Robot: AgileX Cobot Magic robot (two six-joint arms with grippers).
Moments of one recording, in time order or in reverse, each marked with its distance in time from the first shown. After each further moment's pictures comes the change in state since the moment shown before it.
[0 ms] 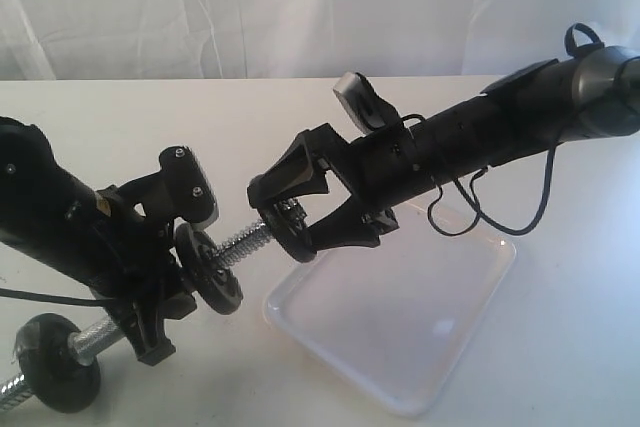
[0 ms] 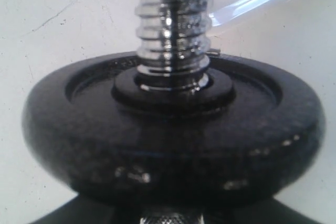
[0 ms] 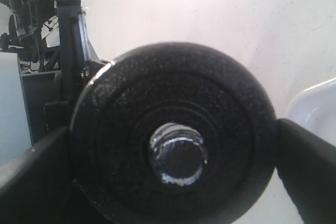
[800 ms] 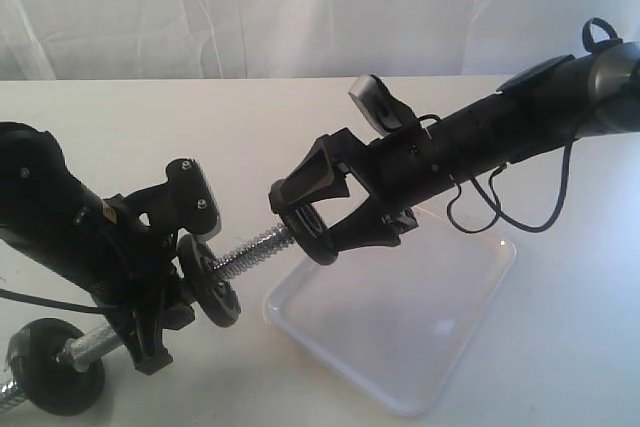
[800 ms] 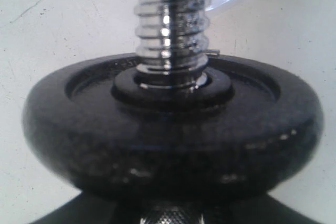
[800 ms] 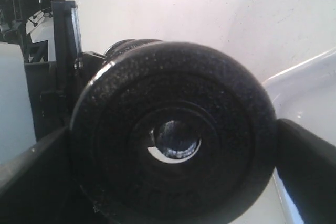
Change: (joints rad) left arm 0.001 0.037 -0.002 -0.009 0.017 0.043; right arm -0.039 0.000 -0.002 -0.066 0.014 0.000
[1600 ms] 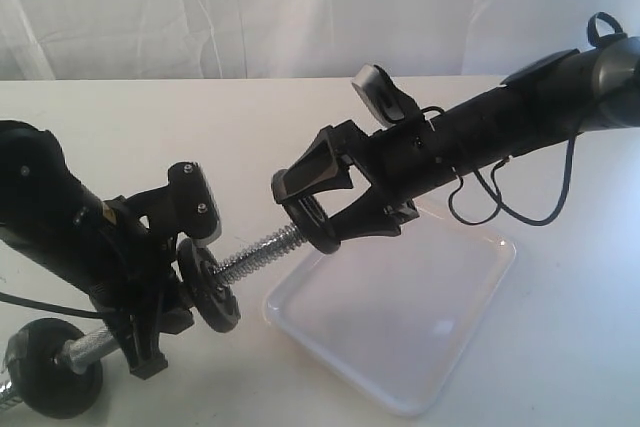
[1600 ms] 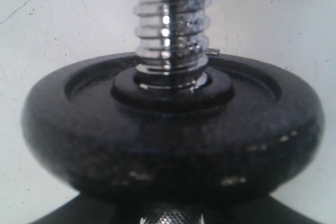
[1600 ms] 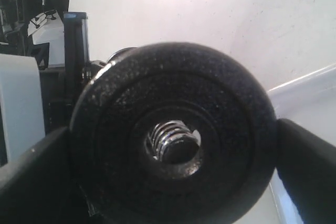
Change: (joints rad) left arm 0.000 0.000 -0.002 -0.007 0.024 0.031; right arm -0.019 0.000 -0.018 0.007 0.007 -0.026
